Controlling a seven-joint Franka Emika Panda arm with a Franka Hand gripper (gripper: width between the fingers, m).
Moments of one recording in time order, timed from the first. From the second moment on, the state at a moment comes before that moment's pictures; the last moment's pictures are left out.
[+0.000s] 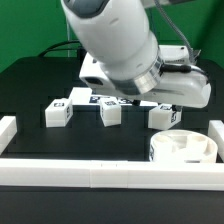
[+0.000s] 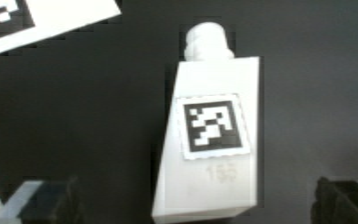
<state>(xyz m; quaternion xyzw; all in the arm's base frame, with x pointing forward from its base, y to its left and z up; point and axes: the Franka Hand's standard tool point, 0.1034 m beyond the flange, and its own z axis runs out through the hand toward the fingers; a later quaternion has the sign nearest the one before) 0.500 0.043 0.038 -0.89 0.22 0.37 0.13</state>
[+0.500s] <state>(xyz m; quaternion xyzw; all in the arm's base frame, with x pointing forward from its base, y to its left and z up) 0.496 0.046 0.024 -0.86 0.20 0.44 0.14</state>
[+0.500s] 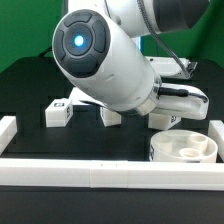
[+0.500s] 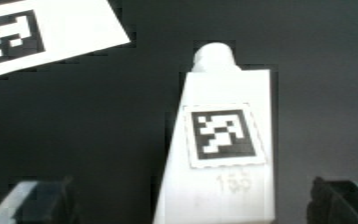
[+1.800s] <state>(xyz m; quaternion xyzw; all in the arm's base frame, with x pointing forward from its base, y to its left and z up) 0.491 0.057 0.005 -0.87 0.18 0.44 0.14</state>
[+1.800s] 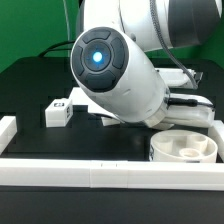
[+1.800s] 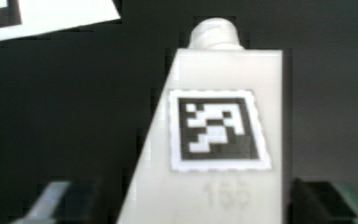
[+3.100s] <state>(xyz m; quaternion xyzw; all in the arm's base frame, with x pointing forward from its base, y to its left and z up) 0.511 0.057 0.069 -0.88 0.17 0.42 0.15</state>
